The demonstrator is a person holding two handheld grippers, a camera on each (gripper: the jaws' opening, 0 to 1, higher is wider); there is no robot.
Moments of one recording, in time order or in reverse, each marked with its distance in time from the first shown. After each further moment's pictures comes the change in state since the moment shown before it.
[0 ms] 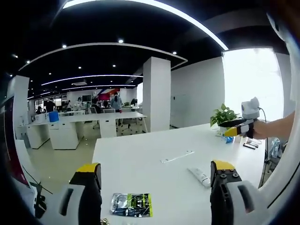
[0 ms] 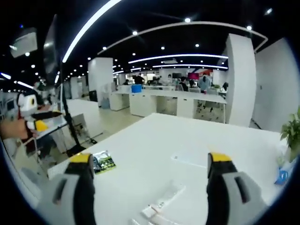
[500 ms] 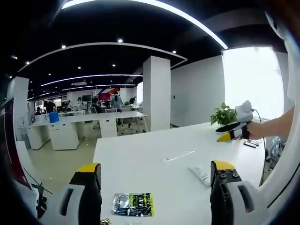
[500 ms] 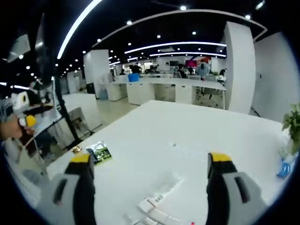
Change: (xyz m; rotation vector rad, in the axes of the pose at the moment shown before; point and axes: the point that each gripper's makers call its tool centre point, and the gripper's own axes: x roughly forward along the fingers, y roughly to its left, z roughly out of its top) left arm -0.002 0.009 0.000 0.015 0.008 0.006; right arm 0.028 -0.019 -0.045 0.046 0.165 -0.011
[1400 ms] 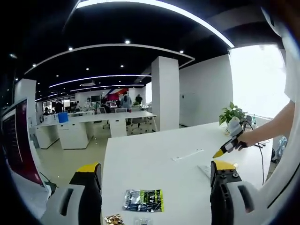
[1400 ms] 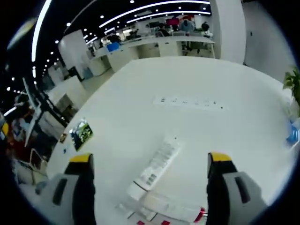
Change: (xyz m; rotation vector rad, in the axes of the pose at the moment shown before) left arm -0.026 0.020 0.000 -0.004 -0.002 0.095; right arm 0.061 -0.040 -0.097 0.230 0.348 -0.057
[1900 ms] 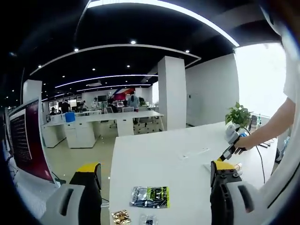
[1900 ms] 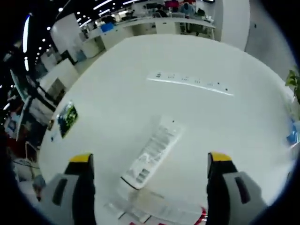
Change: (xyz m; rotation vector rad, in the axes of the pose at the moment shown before) left arm -0.020 0.016 -0.002 -0.005 -0.002 0.070; right arm 0.040 -0.009 -0.031 -0.019 0.165 -0.056
